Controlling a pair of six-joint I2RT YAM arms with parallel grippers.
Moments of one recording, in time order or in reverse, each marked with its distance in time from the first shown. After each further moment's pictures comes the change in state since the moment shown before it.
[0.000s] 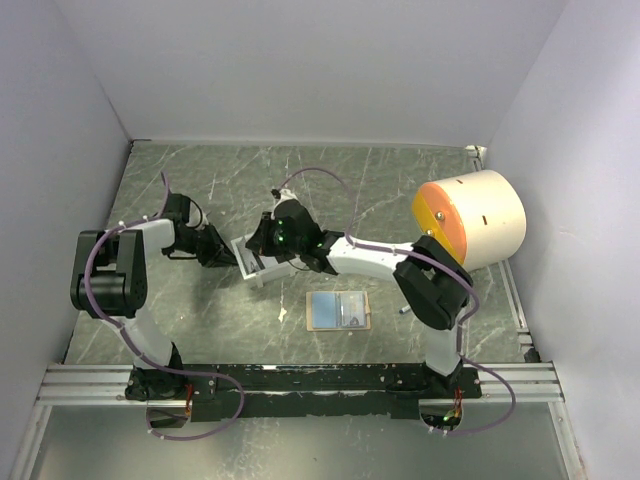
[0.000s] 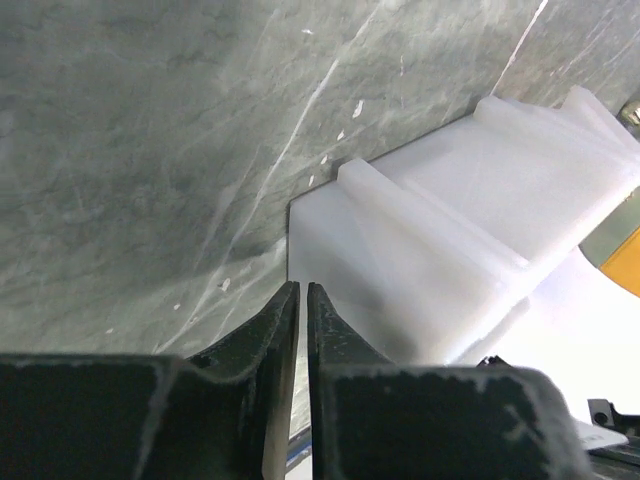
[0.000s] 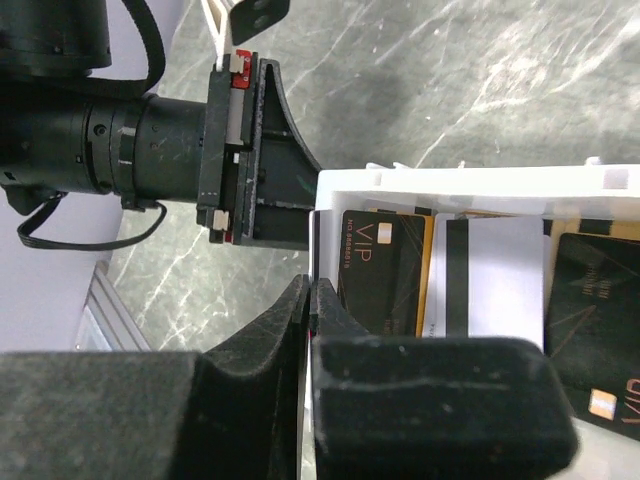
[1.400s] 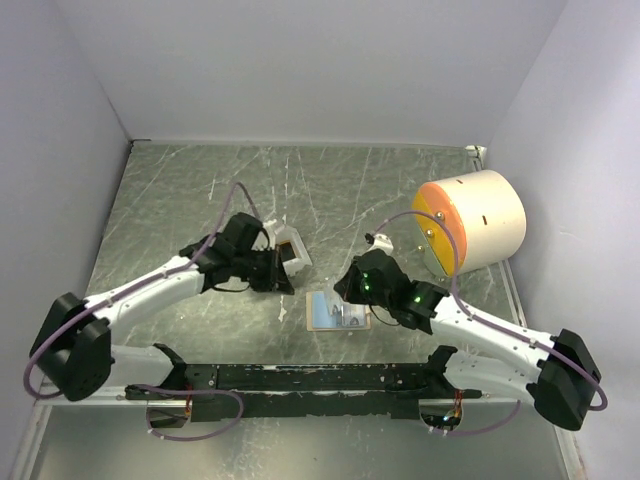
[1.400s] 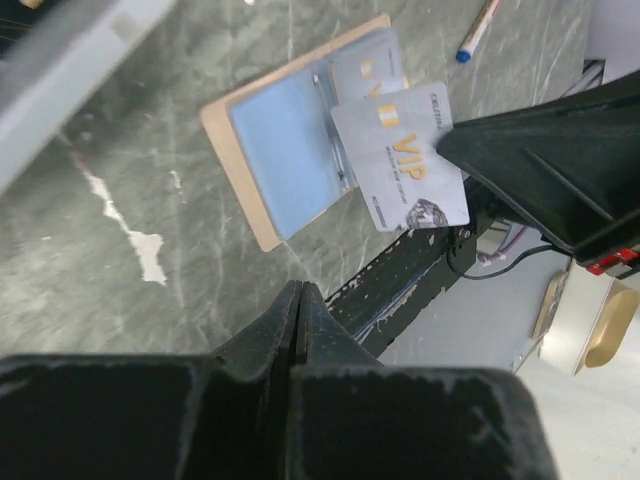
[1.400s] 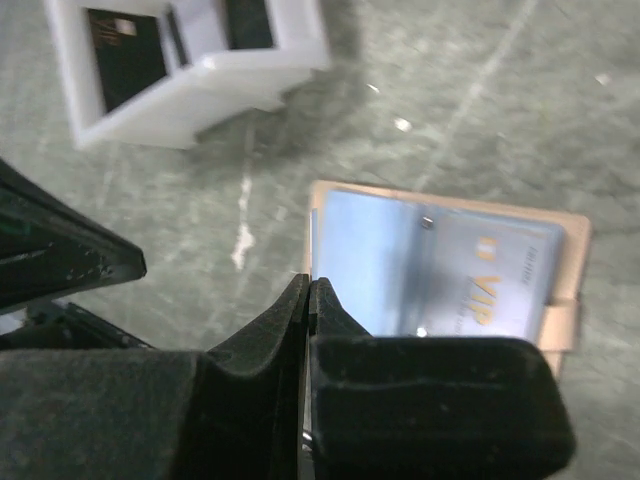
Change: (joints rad) left arm -0.644 -0.498 -0.100 0.003 -0.200 -0.084; right arm -0.021 -0.888 -0.621 -0.449 0.253 0.082
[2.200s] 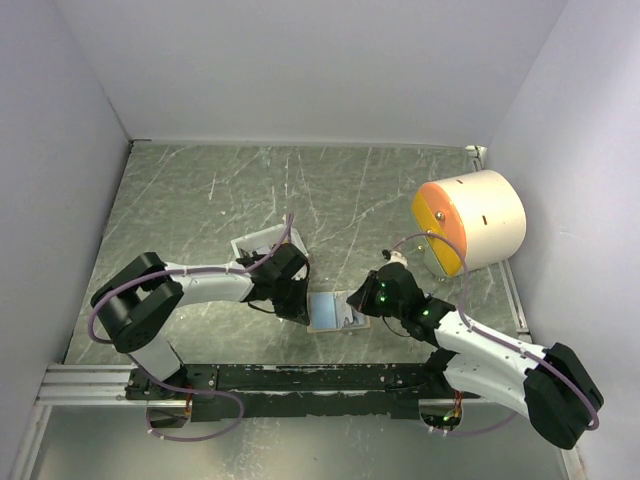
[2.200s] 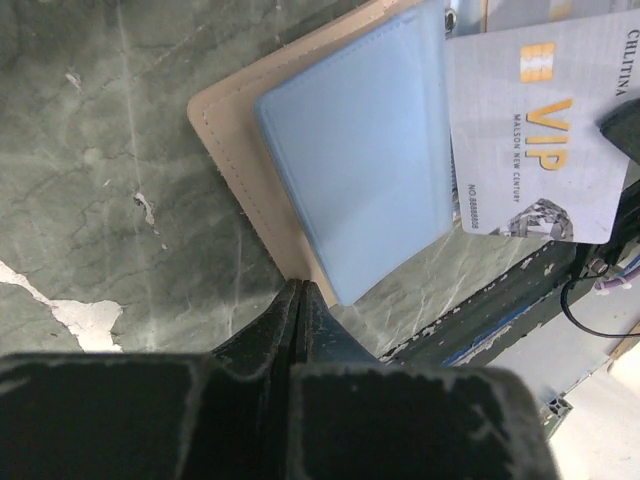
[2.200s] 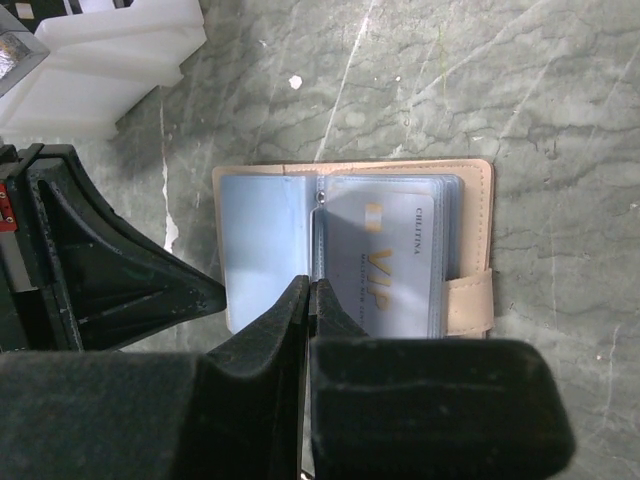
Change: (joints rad) left arm -0.256 0.378 -0.001 0.147 -0.163 -0.117; right arm -0.176 -0.064 -0.292 0.177 -0.167 0.018
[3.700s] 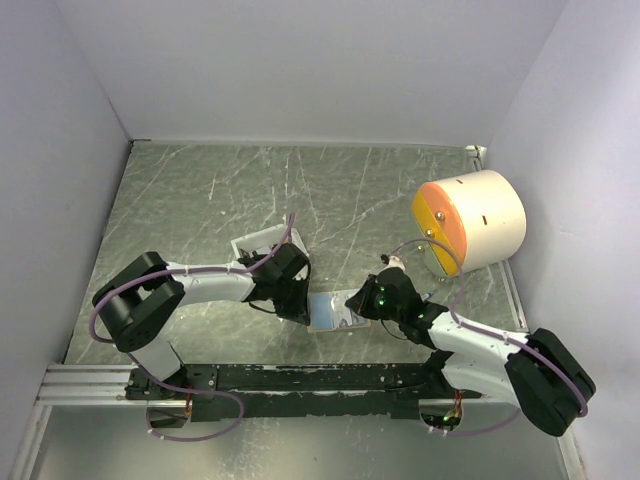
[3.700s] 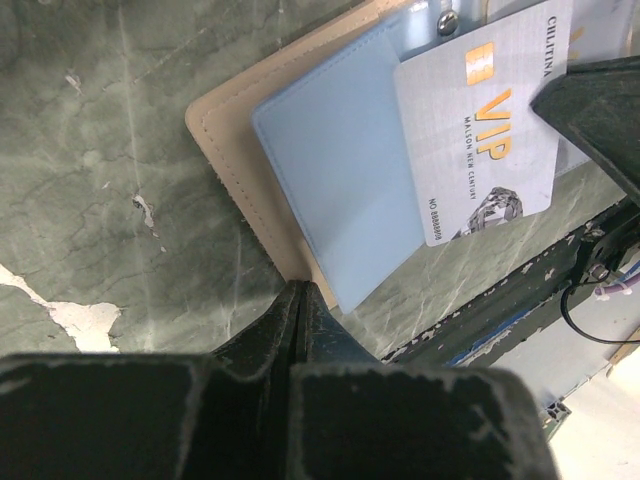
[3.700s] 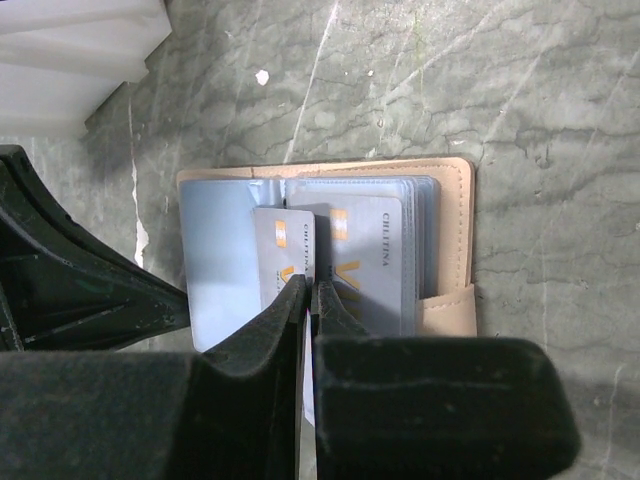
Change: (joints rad) left arm -0.008 0.016 0.008 -0.002 -0.019 -0.012; right arm -0.017 0.092 -0.087 0.189 -0.029 -0.006
